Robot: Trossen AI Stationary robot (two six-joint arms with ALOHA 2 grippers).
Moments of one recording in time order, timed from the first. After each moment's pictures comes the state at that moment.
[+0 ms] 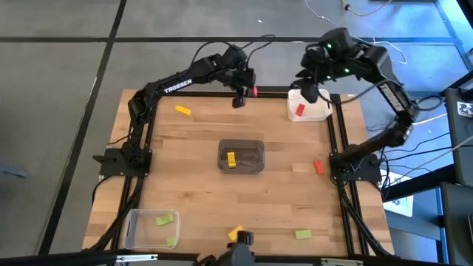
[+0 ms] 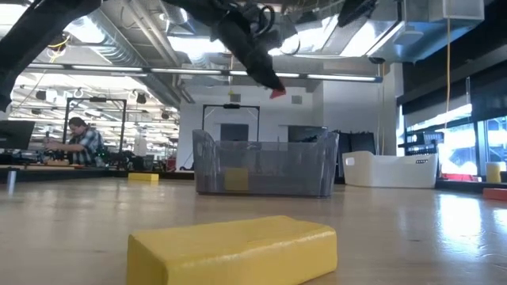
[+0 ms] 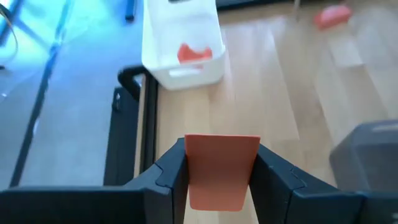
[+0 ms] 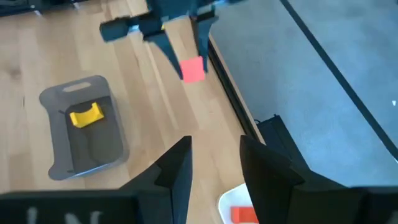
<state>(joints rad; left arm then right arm) 0.57 2.03 2.00 -0.69 0.31 0.53 -0.67 1.47 2.00 -1.36 -0.15 -0.27</state>
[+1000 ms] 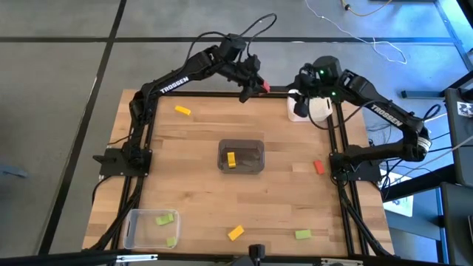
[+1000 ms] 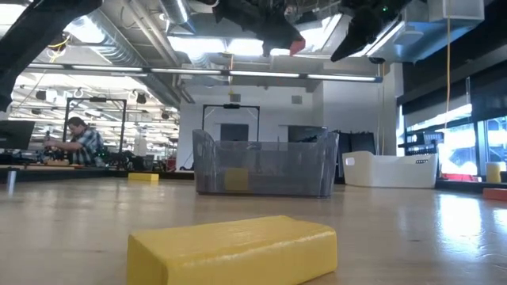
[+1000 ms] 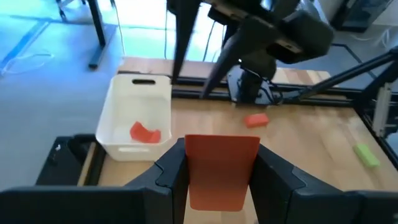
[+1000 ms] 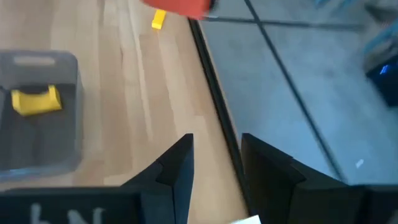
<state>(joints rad) 0.53 2.03 2.19 -0.64 0.56 0.16 -0.67 1.20 1.28 -0.73 -0.16 -0.48</state>
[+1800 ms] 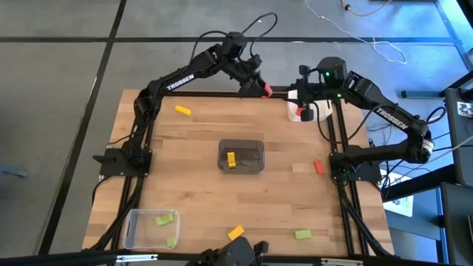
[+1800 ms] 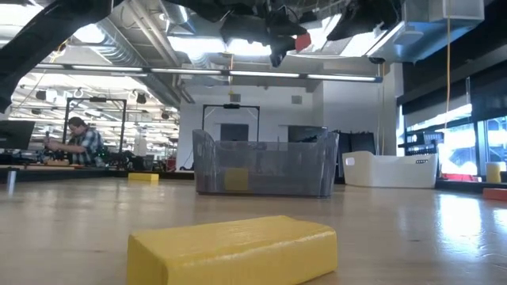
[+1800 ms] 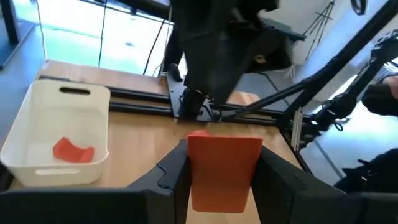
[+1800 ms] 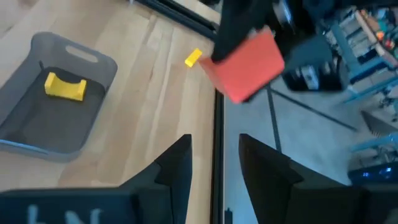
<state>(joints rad) 0.59 2.11 2.19 -0.51 0.91 -0.03 -0.62 1.16 1.29 -0.70 -0.31 -0.80</state>
